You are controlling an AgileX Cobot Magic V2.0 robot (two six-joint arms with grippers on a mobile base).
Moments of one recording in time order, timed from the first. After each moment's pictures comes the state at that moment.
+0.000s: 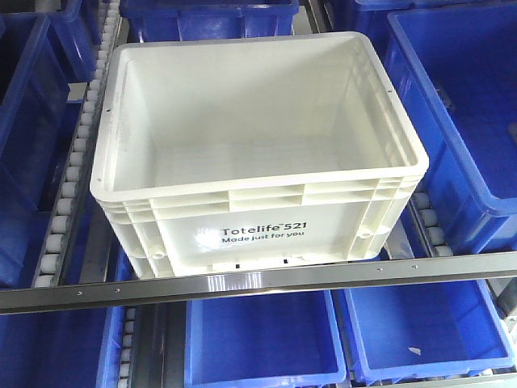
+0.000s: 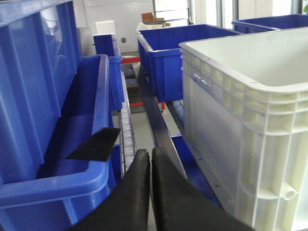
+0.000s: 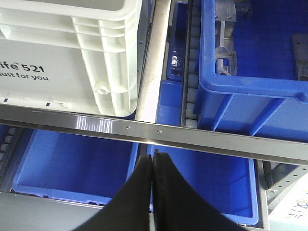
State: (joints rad) left arm -0.01 -0.01 0.03 -0.05 0.01 0.13; right arm 0.30 0.42 -0.61 -0.19 0.86 0.10
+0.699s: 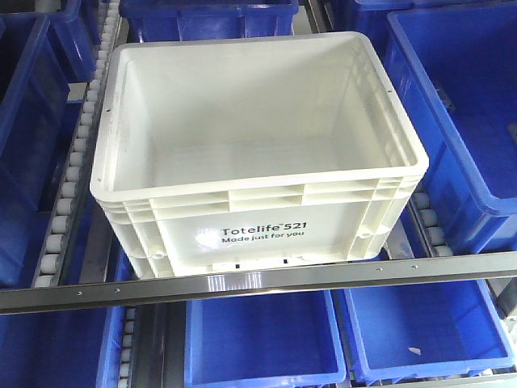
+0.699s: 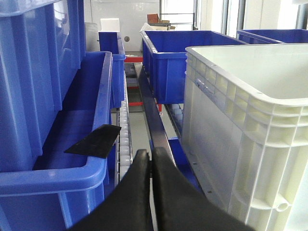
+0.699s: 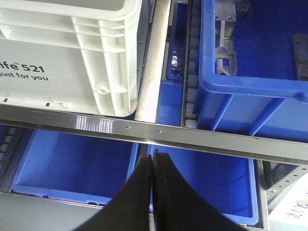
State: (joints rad) left arm 0.00 -0.01 0.03 -0.07 0.01 0.05; right arm 0.30 0.42 -0.61 -0.19 0.86 0.10
